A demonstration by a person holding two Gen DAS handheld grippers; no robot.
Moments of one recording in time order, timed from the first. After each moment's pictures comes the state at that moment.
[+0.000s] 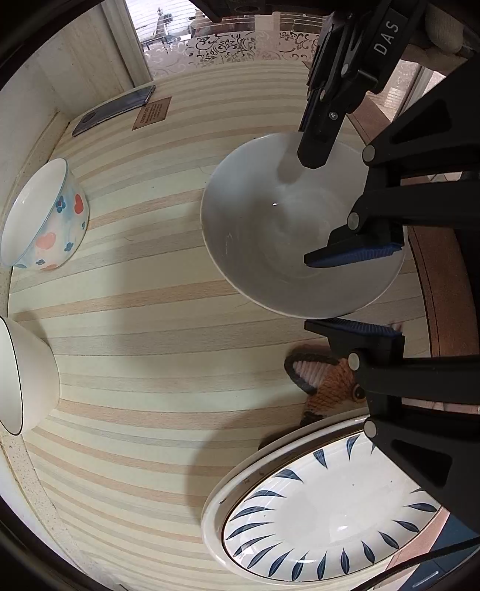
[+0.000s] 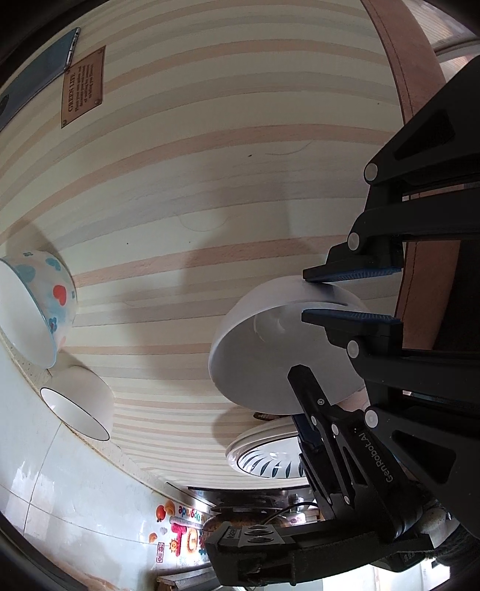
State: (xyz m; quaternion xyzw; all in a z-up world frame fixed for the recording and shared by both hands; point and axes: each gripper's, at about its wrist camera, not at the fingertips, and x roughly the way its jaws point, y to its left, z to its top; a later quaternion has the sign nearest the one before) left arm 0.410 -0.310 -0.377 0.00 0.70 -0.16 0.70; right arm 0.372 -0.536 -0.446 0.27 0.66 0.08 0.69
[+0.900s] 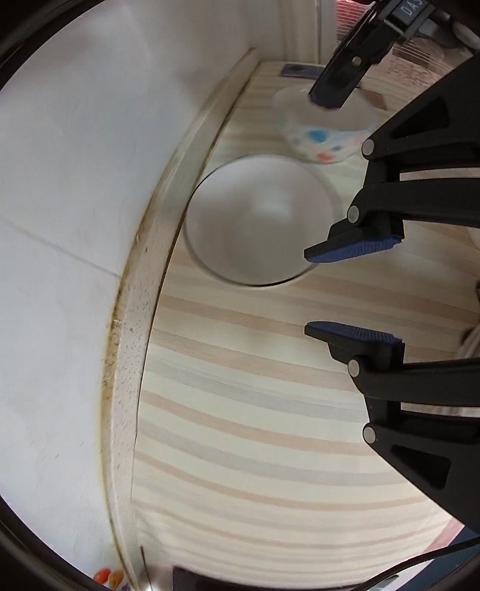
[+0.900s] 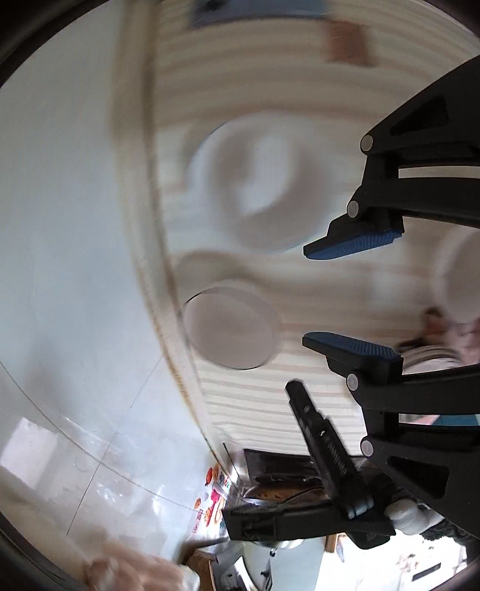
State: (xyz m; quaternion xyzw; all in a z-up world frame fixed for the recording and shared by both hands) left arm 0.625 -0.217 -0.348 -0.11 0.66 -0.04 0.74; right arm 0.607 -0.508 -0.367 0.21 0.60 0.14 0.76
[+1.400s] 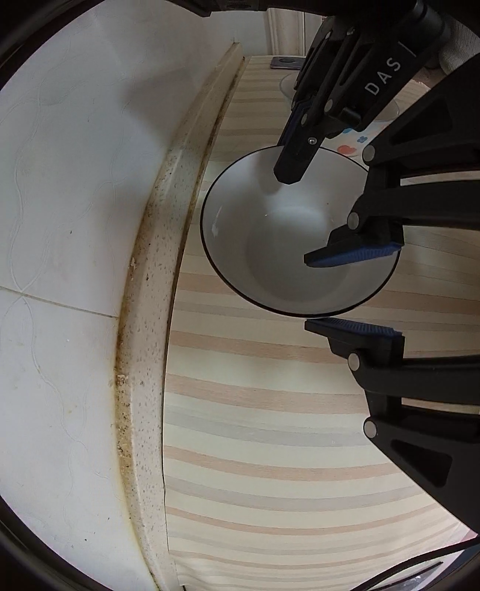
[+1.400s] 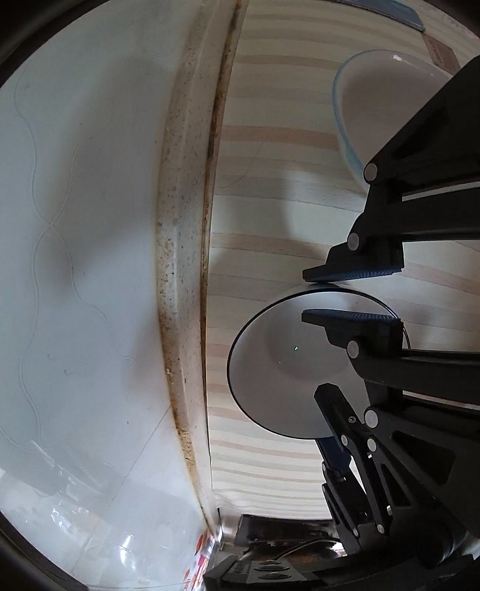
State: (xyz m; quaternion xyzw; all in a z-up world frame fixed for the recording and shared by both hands) left arm 0.651 -0.240 -0.373 -0.07 0.67 -0.09 0.74; right arm 0.688 -0.456 -0.433 0.12 0.64 0.10 0.75
